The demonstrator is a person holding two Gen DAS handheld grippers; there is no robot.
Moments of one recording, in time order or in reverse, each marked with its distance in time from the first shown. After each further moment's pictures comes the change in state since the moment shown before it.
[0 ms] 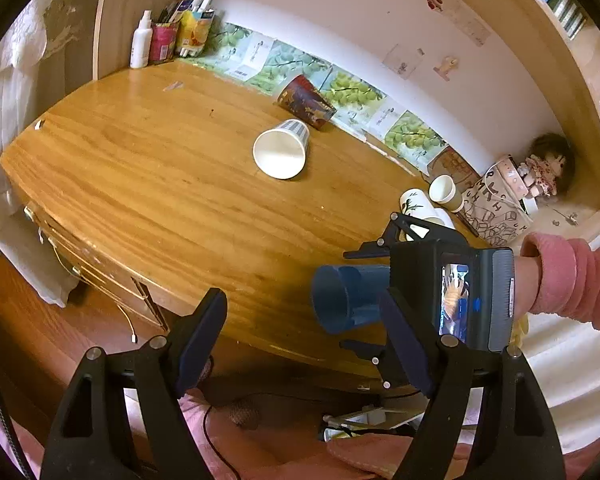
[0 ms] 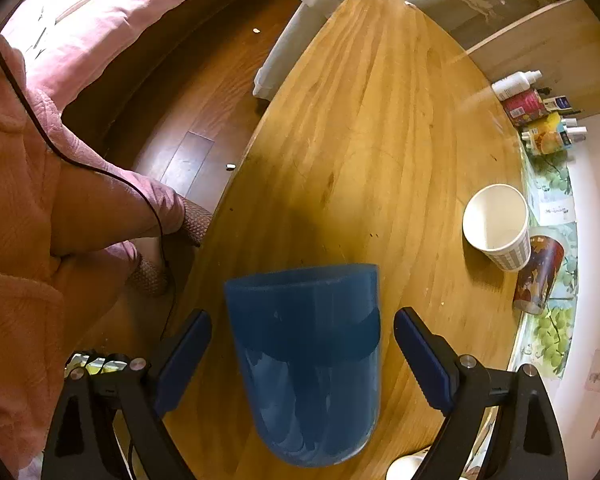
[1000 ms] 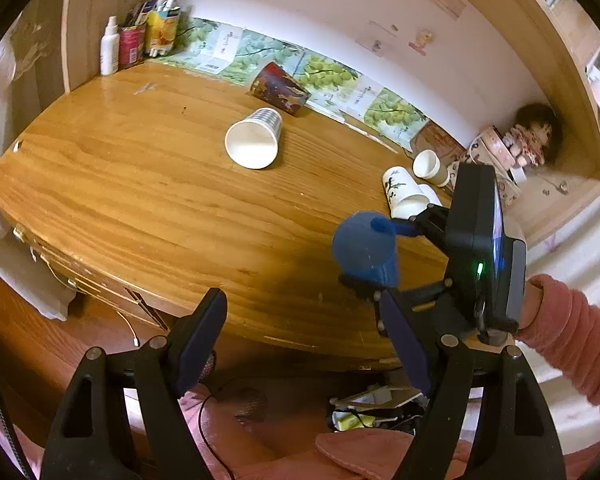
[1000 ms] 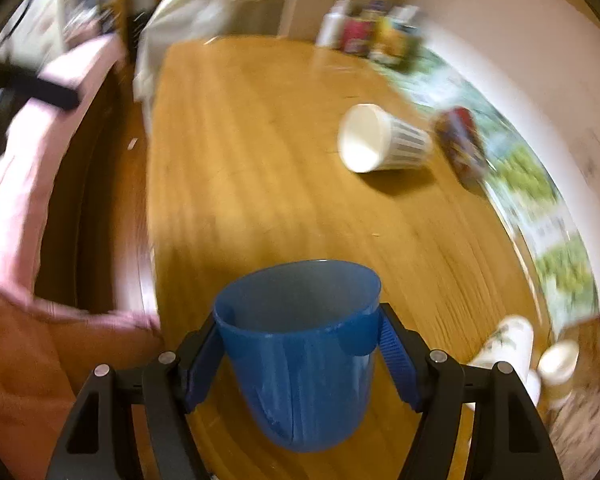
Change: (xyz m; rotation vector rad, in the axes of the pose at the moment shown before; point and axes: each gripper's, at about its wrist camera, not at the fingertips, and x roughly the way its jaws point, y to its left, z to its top) left arm 0.000 -0.018 0.004 0.102 0.065 -0.029; right arm -0.032 -0.050 -0.052 0.740 -0.170 -0.058
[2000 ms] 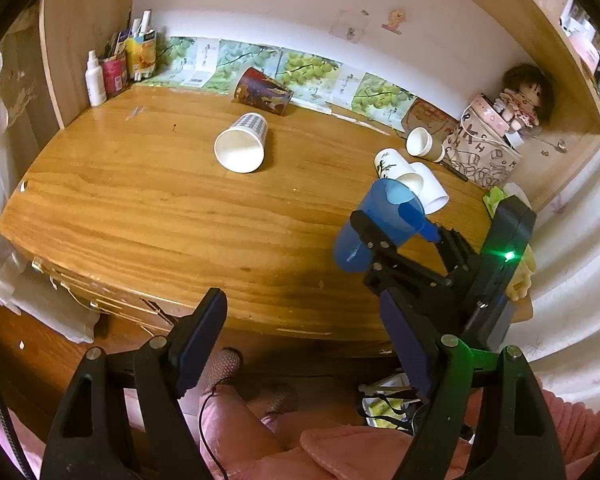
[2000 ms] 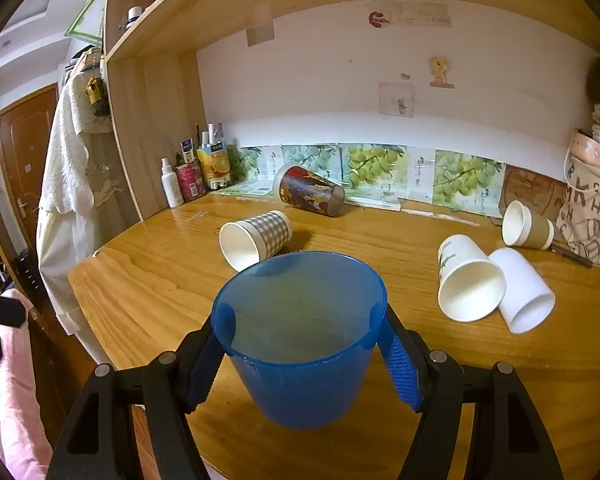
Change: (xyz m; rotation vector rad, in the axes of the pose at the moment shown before) left arm -0.014 -0.026 -0.002 0.131 0.024 0.061; right arm -0.037 -0.002 -0.047 0.704 -0.481 -0.248
